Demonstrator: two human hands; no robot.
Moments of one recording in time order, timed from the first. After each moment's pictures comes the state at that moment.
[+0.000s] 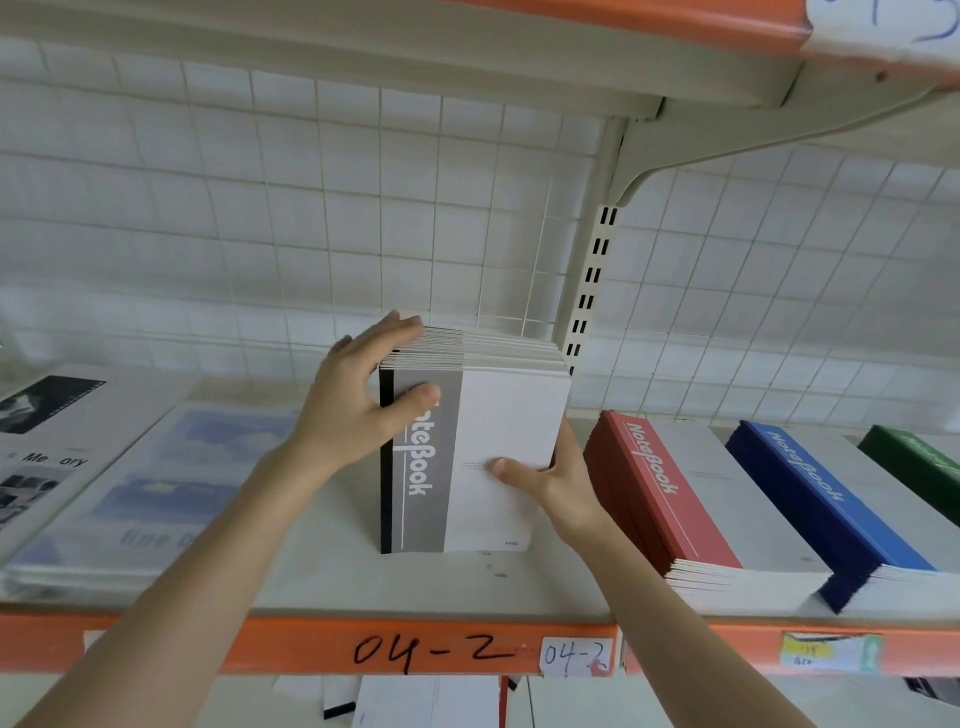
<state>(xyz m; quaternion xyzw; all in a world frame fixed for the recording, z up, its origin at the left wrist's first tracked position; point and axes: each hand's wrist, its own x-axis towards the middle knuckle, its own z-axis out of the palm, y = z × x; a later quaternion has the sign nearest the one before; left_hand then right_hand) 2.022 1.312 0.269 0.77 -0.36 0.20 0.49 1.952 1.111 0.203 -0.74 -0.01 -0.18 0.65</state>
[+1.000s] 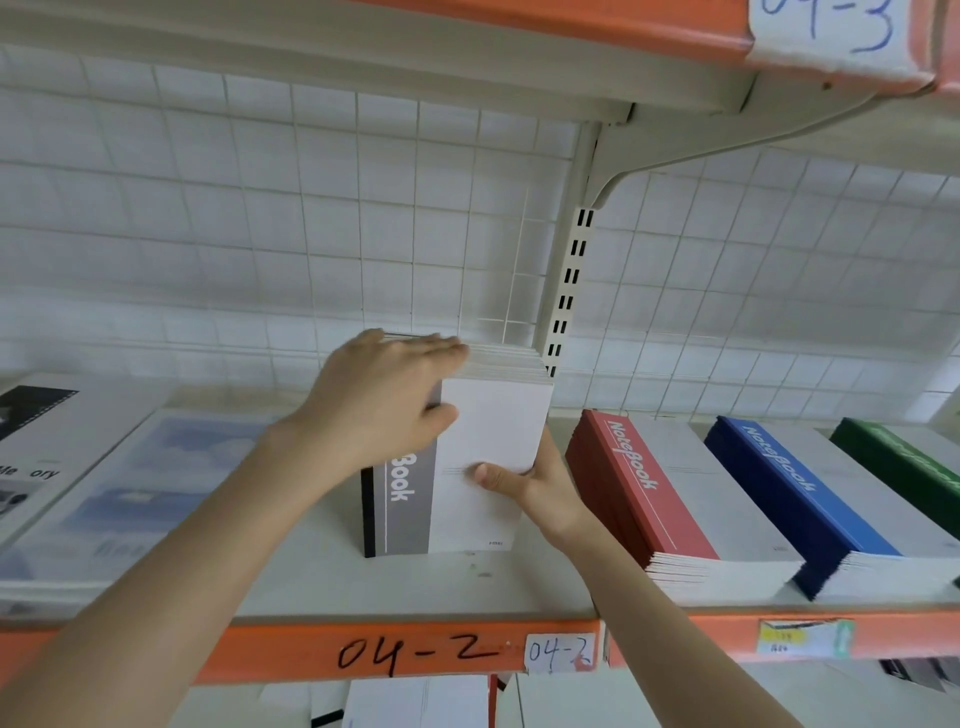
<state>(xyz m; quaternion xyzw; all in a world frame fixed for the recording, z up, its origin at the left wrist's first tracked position) 1.981 1.289 0.322 0.88 -0.41 0.24 0.08 1.949 1.112 0.203 -0.74 -0.02 -0.15 0.65</state>
